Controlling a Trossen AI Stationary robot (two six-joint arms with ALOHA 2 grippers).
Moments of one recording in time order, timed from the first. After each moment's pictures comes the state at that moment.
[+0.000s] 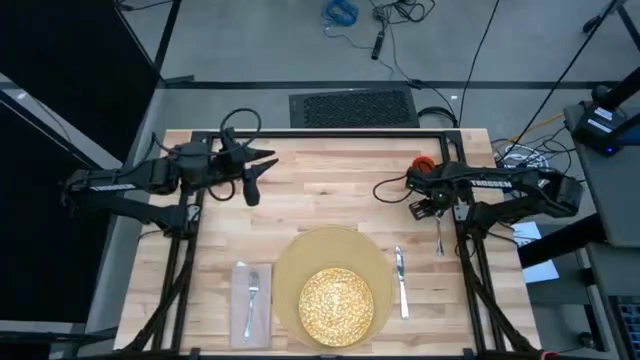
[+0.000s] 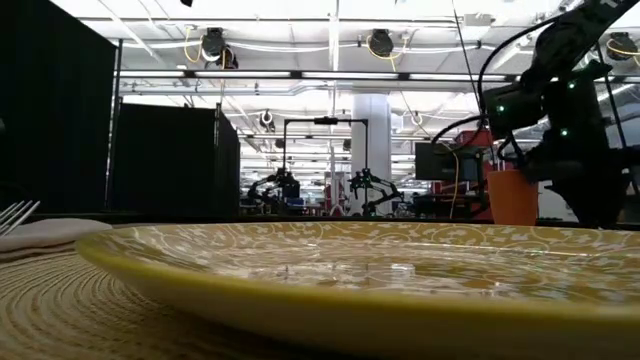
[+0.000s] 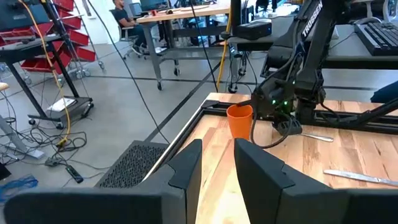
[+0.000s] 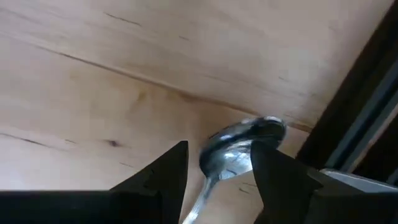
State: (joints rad) left arm 0.07 0.92 0.99 -0.25 -0.32 0.08; right arm -0.49 1.23 0.54 -0.99 0.07 0.71
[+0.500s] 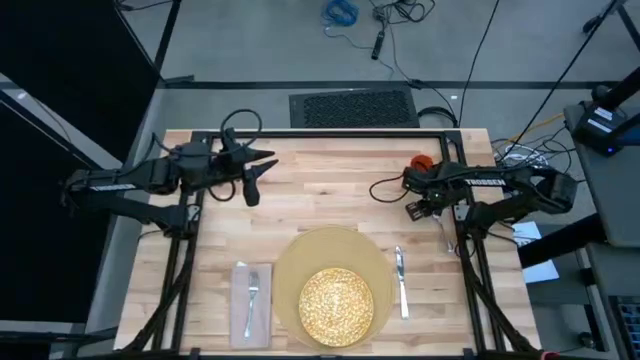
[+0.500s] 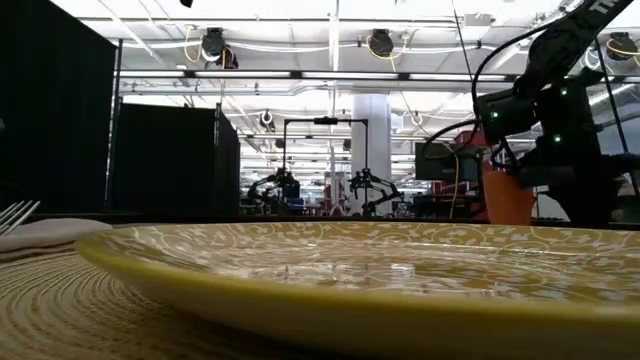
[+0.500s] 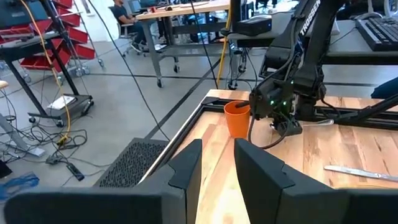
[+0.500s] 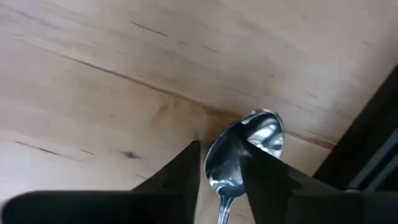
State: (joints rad) left arm 0.07 0.92 0.99 -0.26 -0.32 0.08; right arm -0.49 1.28 0.54 -0.95 0.05 0.68
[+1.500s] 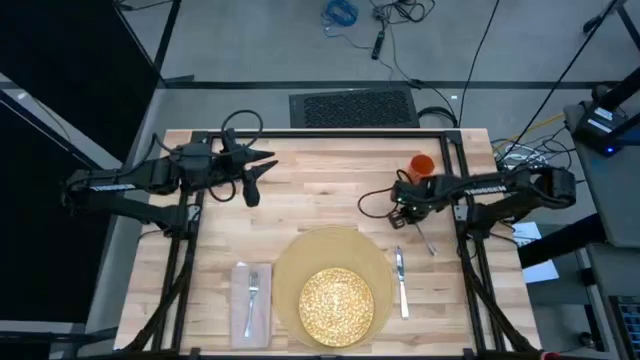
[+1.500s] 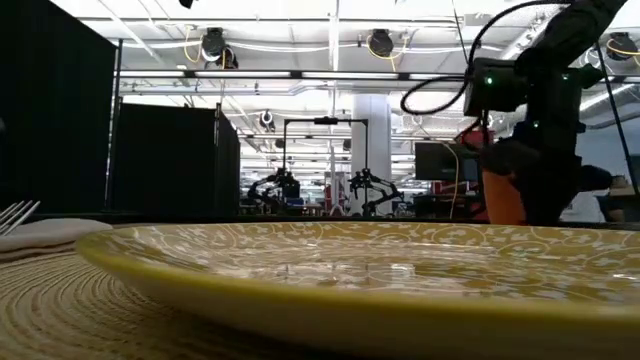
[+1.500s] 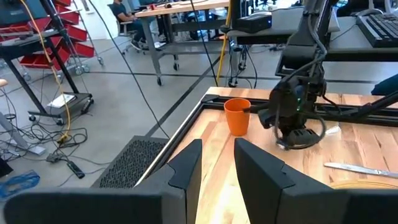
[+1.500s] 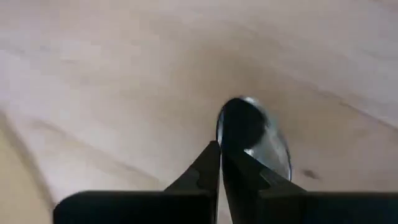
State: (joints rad) left arm 0.07 0.92 0.99 -0.27 -0.32 0.08; right arm -0.21 1.28 0.54 -0.61 -0.06 0.92
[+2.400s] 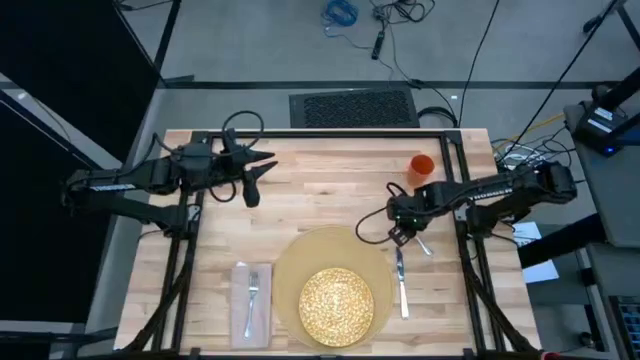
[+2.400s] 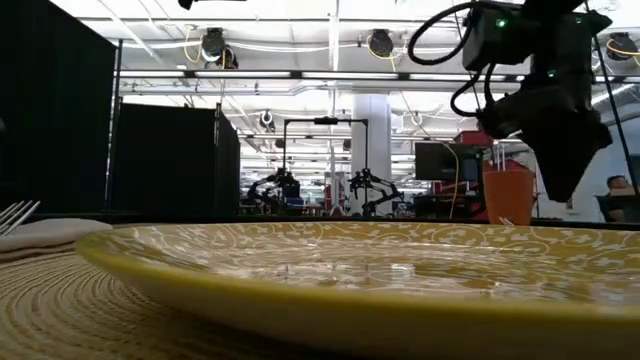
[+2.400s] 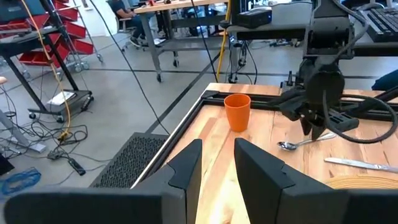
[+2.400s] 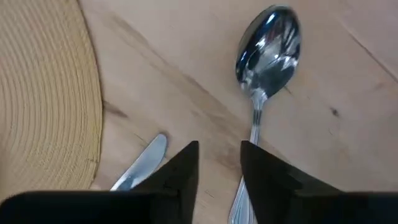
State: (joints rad) left arm 0.07 0.92 0.99 -0.29 -0.32 0.08; right arm 0.03 1.28 0.74 -0.91 -0.03 0.91
